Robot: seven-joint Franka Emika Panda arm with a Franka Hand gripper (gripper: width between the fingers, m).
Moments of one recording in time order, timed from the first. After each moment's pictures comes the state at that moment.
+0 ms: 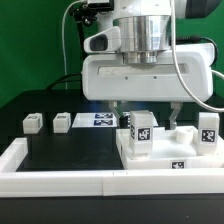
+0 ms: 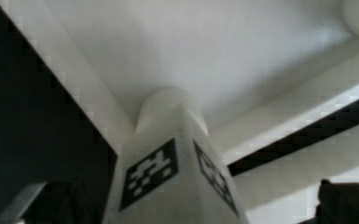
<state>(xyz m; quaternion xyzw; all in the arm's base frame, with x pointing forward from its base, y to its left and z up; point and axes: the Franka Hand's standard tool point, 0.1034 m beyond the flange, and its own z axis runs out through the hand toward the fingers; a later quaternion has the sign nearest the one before) 0.592 0.016 0.075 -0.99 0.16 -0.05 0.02</state>
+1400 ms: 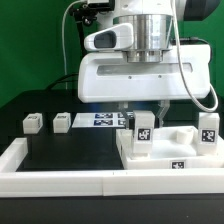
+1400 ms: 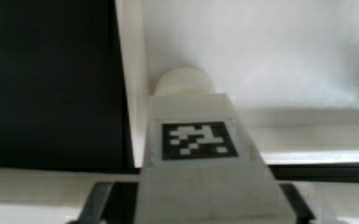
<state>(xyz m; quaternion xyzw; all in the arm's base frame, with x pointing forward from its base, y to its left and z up) 0.595 0.011 0.076 -1.00 -0.01 -0.06 0.00</state>
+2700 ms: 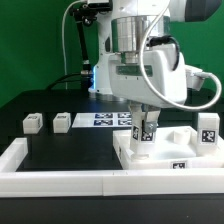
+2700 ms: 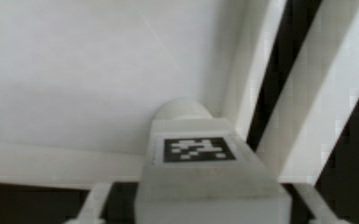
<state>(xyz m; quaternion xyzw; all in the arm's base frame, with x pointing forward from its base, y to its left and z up) 0.594 0.012 0.074 -0.80 0.60 -0.05 0.05</state>
